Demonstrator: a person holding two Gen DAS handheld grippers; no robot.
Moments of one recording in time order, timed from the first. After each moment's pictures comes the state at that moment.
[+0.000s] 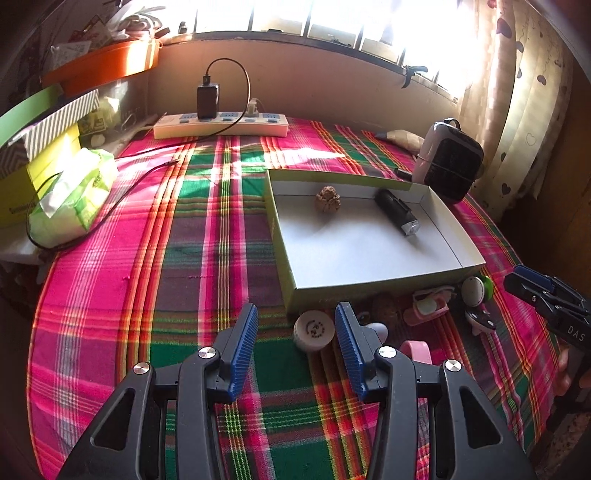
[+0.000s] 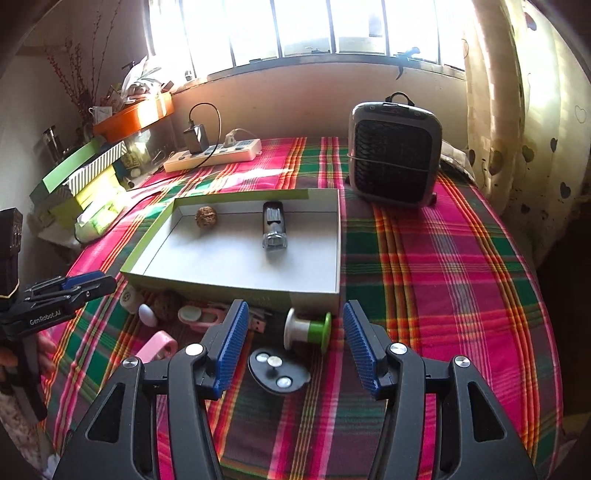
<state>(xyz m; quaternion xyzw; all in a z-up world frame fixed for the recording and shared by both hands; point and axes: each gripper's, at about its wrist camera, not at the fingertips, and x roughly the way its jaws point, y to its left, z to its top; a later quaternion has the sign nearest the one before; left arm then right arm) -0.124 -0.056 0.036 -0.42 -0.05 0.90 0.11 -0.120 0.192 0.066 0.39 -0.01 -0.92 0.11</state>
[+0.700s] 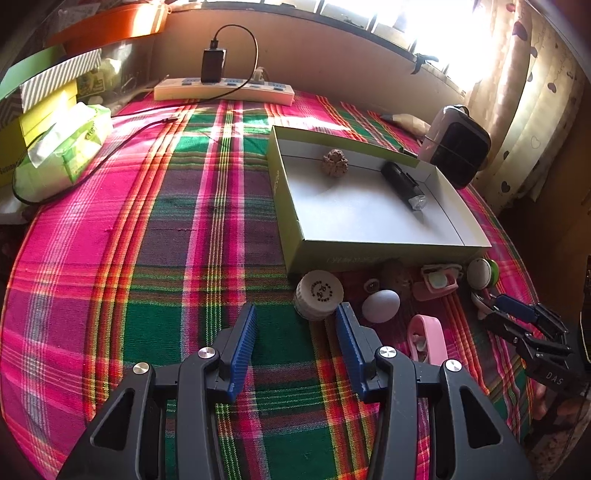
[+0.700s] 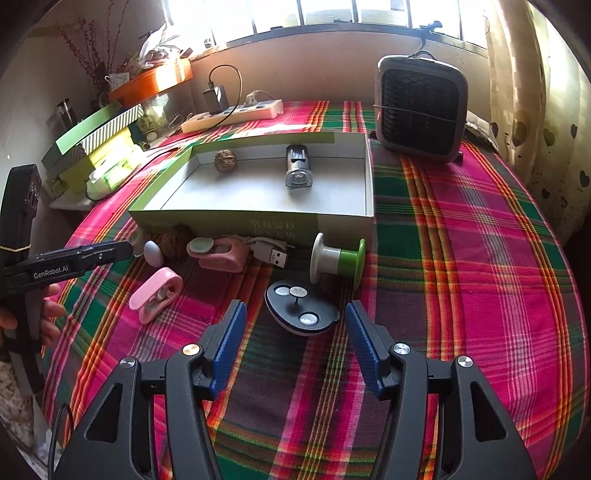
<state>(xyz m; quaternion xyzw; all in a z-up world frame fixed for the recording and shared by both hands) -0.122 -0.059 0.009 -0.45 -0.08 0.88 0.12 -0.105 0.178 0.027 0.42 0.00 -0.89 0.15</state>
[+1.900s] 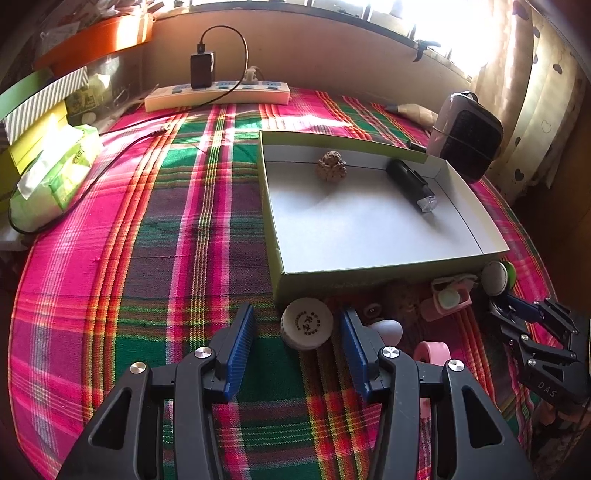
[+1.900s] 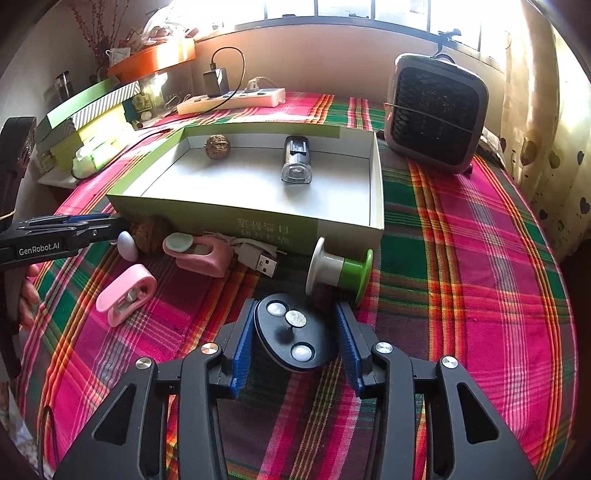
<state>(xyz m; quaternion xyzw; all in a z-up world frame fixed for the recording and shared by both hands) -0.143 -0.039 0.010 -0.46 -0.04 0.88 0.10 -0.123 0.167 0.019 0.43 0.05 -0.89 0.14</state>
